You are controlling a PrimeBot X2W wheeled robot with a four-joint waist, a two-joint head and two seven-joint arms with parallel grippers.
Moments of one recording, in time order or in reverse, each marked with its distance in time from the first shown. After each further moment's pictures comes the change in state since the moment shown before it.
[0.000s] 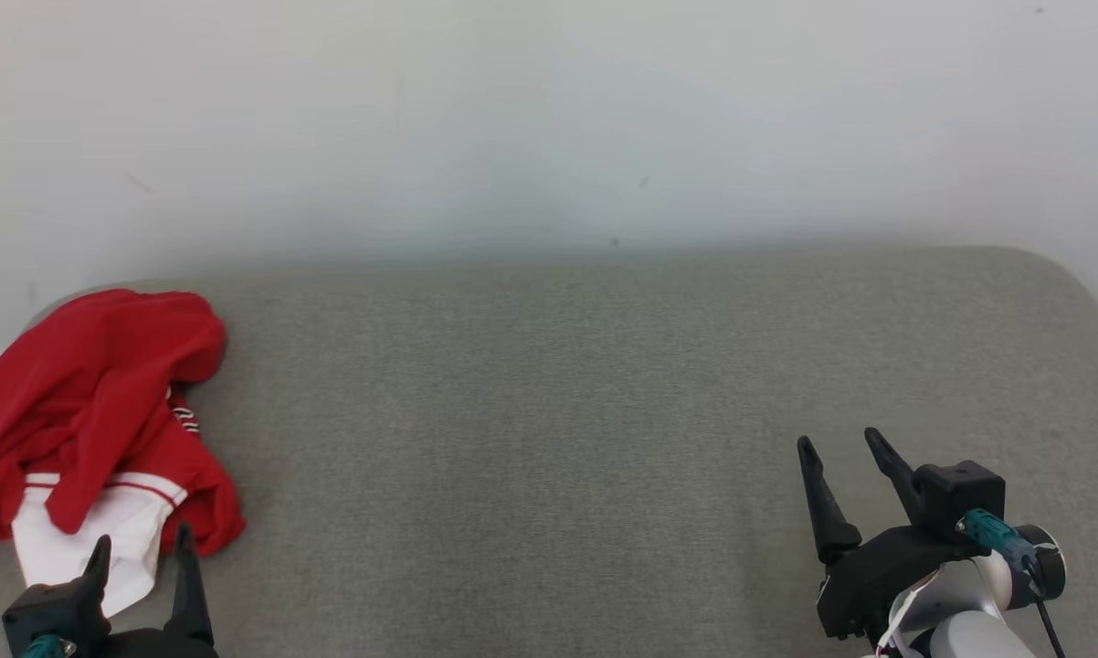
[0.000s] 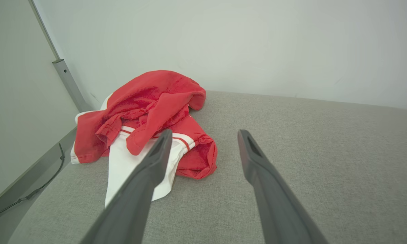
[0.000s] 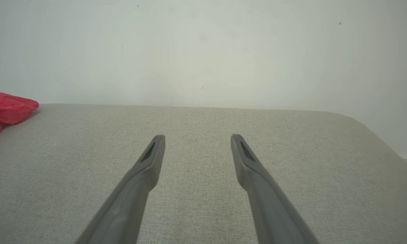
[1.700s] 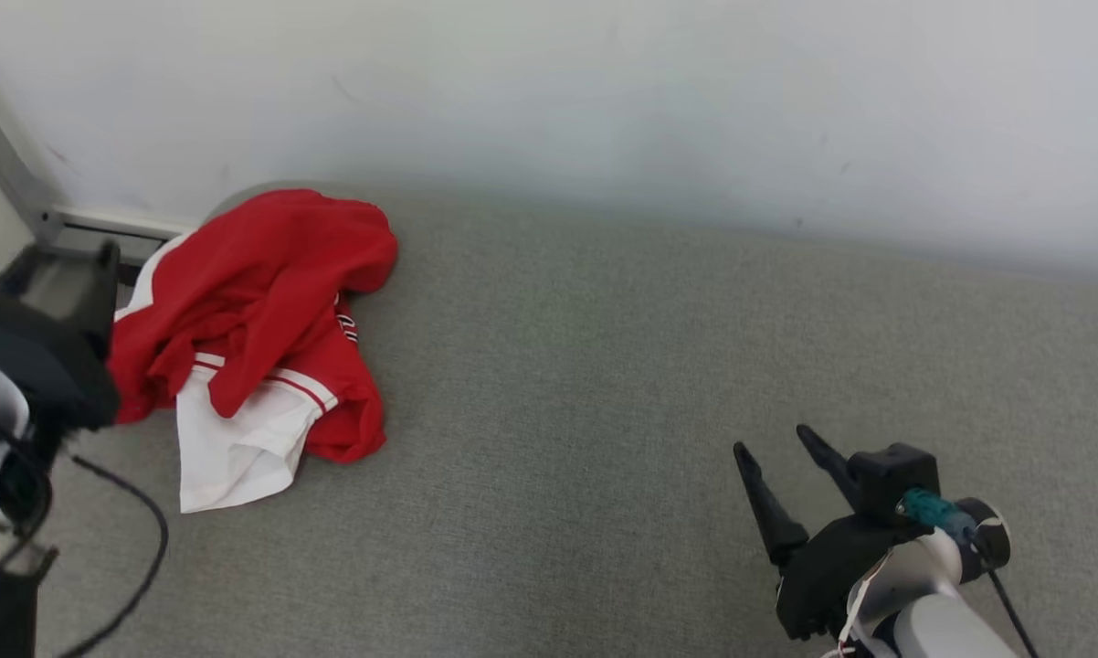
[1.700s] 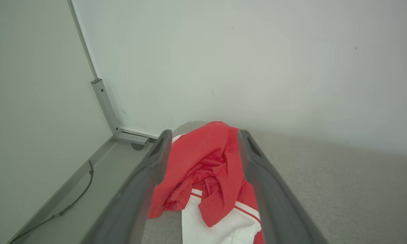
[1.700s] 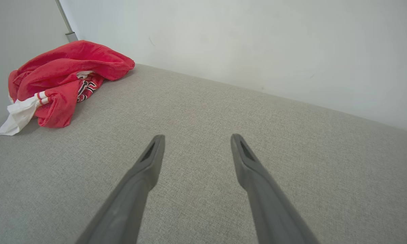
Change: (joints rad) left arm -0.621 0.190 -0.022 0.354 -0.211 -0.248 0.230; right arm -0.046 0.009 0.098 -0.004 -0.005 0.057 0.088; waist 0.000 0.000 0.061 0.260
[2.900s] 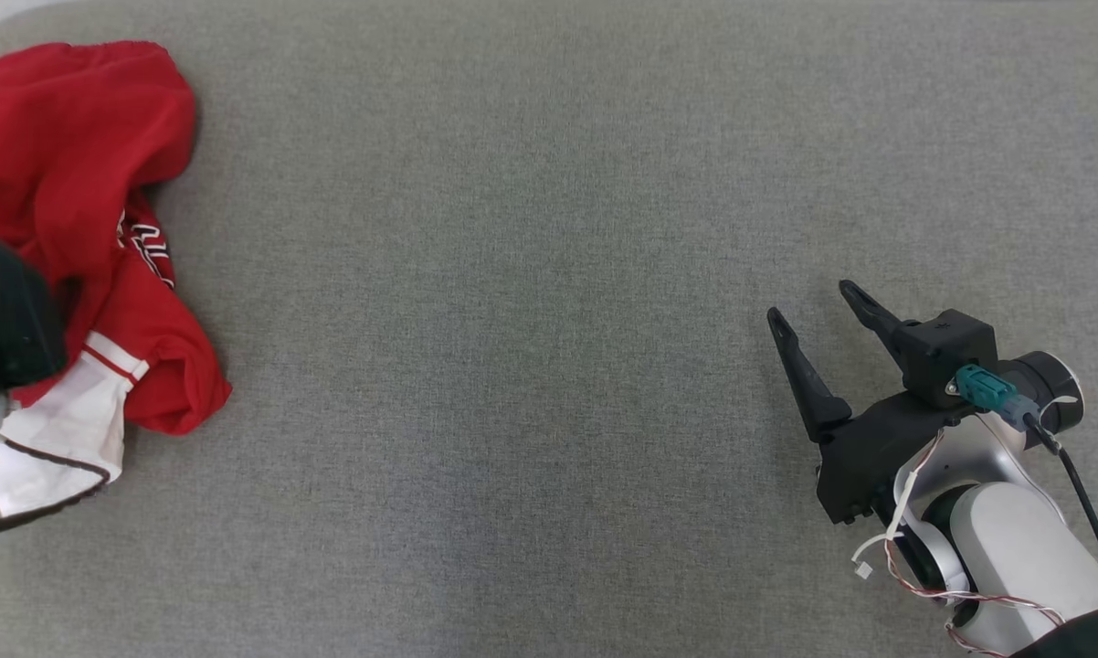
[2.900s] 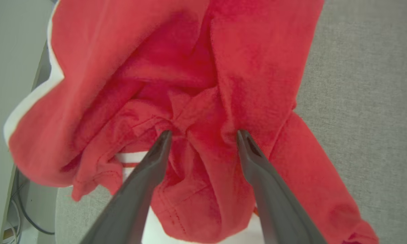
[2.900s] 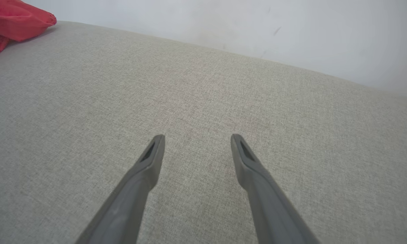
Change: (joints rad) left arm -0.395 0.114 -0.263 0.583 -0.107 -0.001 0.231; right arm -0.166 -0.108 -0.021 -0.160 -0.060 0.013 0.124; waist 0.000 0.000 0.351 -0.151
